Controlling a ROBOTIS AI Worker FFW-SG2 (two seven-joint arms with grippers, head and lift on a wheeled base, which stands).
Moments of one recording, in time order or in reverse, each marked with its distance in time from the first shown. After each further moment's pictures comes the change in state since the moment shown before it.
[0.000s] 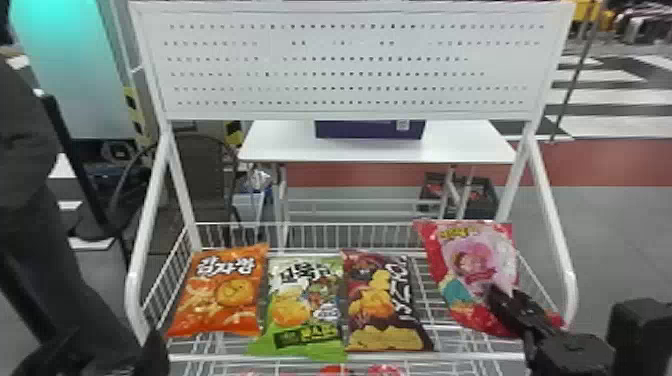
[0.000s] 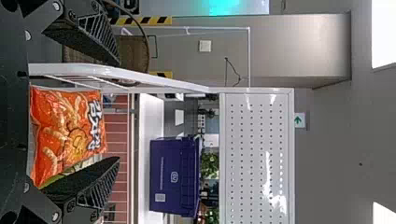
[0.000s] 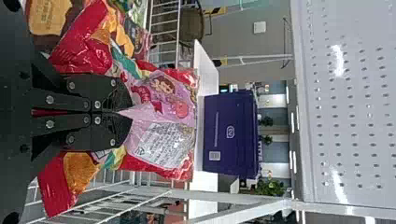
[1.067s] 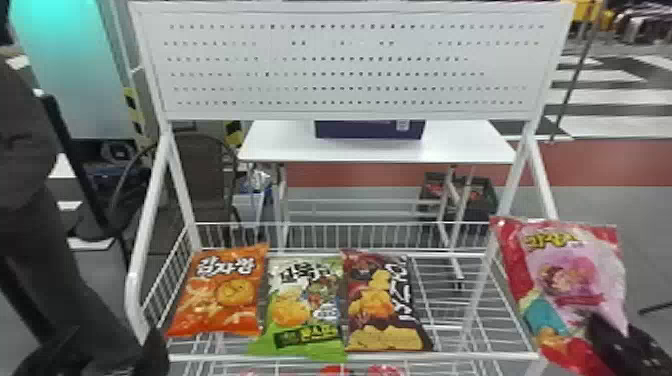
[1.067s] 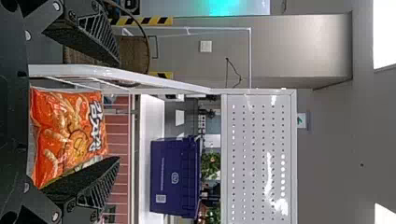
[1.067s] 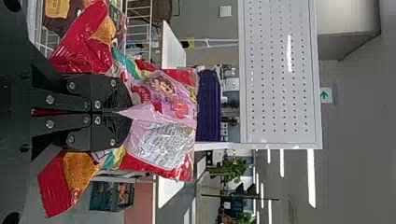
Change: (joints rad) left arm -0.018 0.006 0.001 0.019 0.009 0.002 0.004; right arm 0.463 -0.058 -0.226 -0.174 -0.044 -0.376 -0.020
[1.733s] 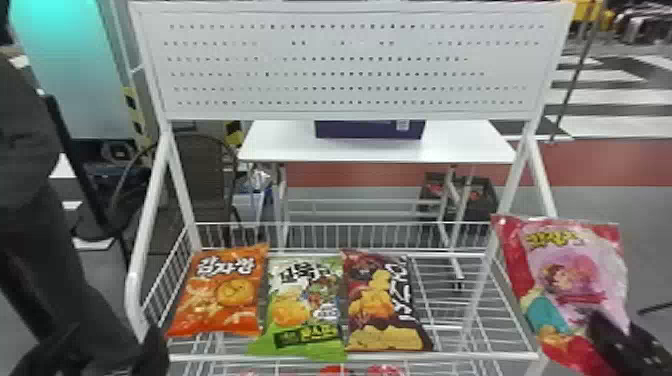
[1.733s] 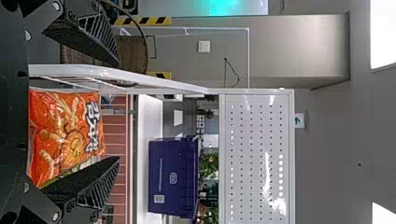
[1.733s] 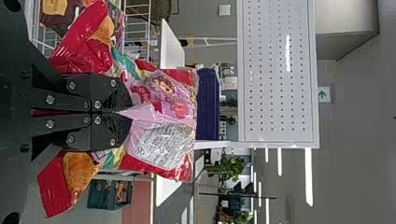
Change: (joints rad) left arm -0.008 0.001 0.002 0.001 0.000 0.001 -0.001; right arm -0.003 -0.001 0.000 0.001 0.005 -0.006 -0.004
